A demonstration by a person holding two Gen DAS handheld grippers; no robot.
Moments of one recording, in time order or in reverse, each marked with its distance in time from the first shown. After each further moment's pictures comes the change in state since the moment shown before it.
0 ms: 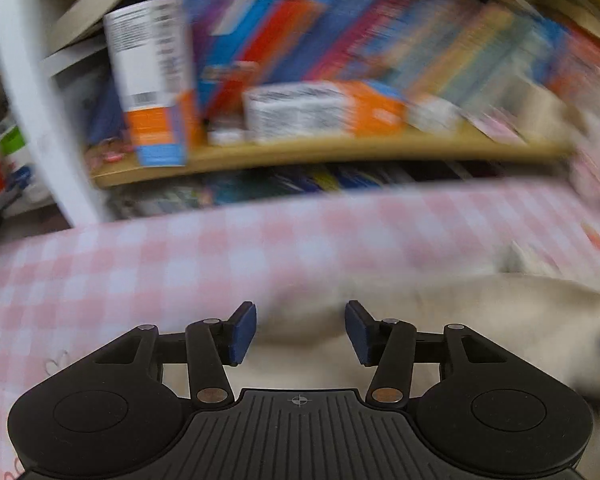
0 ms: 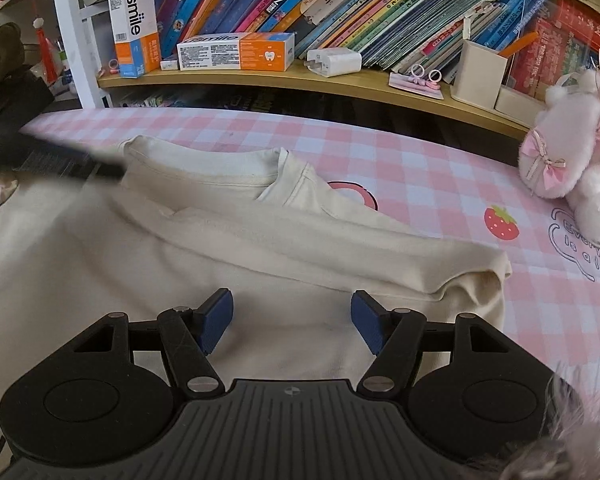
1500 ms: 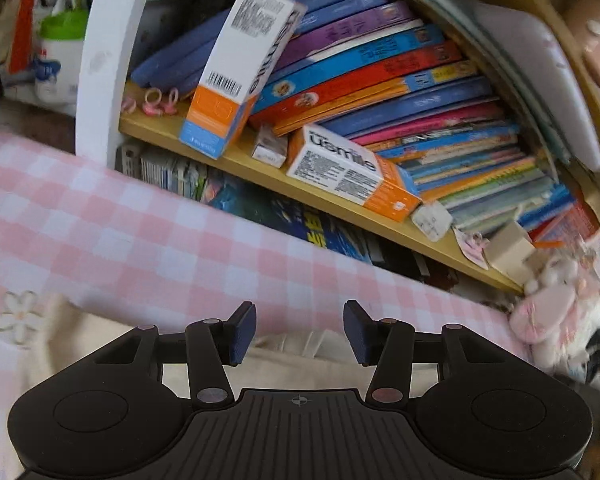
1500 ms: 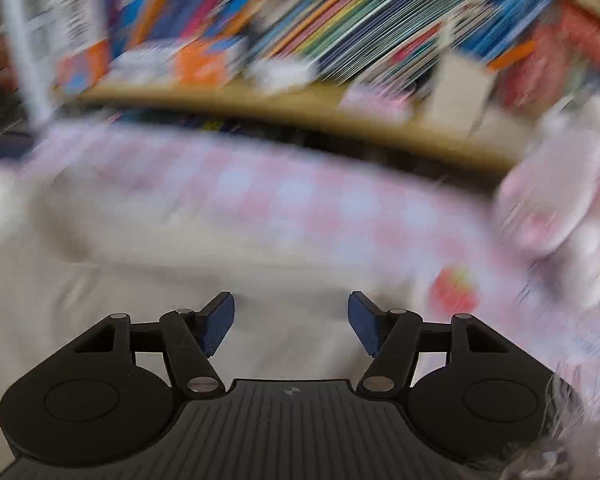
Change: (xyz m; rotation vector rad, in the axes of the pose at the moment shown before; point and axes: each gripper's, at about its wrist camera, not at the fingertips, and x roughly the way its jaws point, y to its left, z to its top) left arm -0.032 0.046 -0.003 -0.274 -0.047 -0.262; right arm 0.034 -0.067 0.059 0.037 -0.045 -0.107
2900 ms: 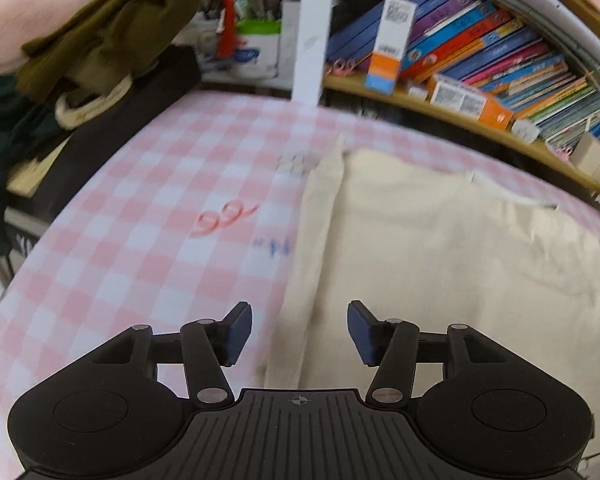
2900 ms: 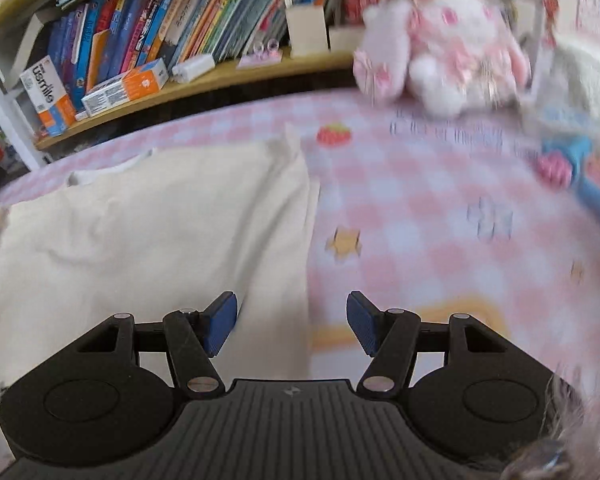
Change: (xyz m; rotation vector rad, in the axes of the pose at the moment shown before) left arm -0.149 0.046 -0.135 -0.010 0.024 0.451; right arm -0.132 -0.038 -0.131 0.308 0.114 0.041
